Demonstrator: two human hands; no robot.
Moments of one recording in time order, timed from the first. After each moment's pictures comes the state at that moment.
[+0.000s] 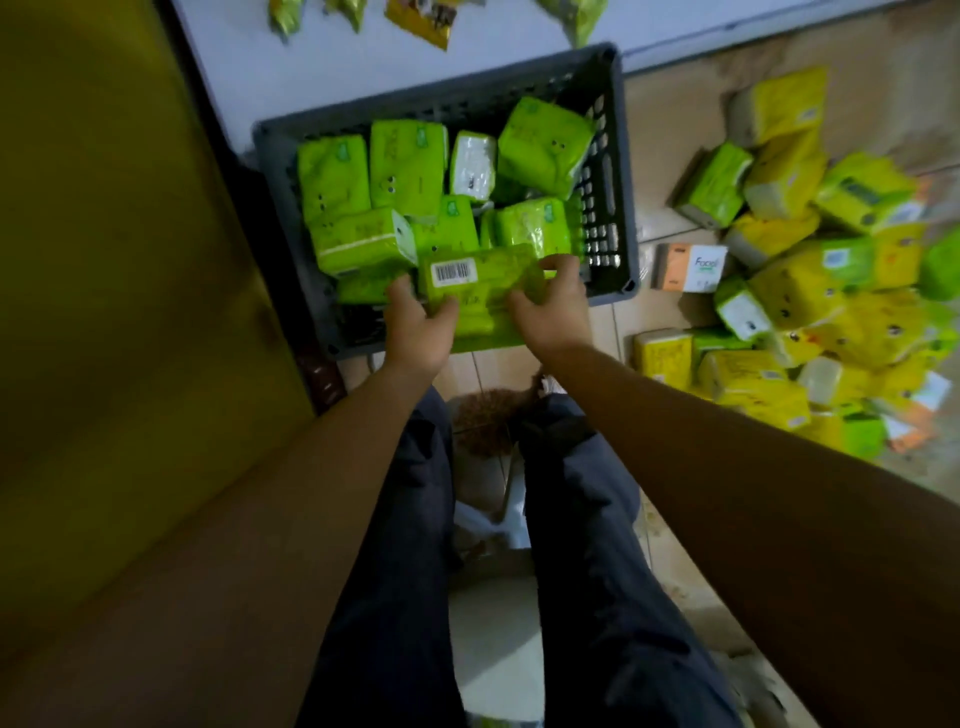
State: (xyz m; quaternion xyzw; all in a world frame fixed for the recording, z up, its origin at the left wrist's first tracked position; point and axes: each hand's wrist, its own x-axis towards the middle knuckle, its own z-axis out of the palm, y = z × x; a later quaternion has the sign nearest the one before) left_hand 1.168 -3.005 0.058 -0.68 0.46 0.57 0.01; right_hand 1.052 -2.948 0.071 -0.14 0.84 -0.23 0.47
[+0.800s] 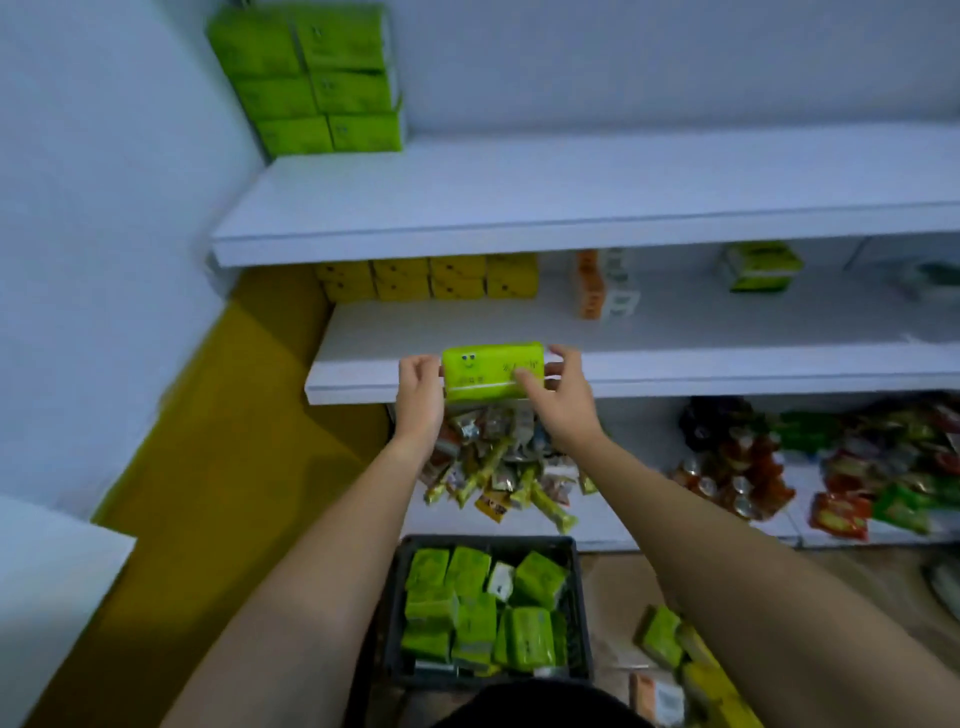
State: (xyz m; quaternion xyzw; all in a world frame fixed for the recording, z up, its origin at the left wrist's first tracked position) left_hand 1.113 -3.115 0.554 -0.56 0.49 0.53 -0.42; right_hand 0.973 -3.046 0.566 -0.41 0.70 -0.49 0.32
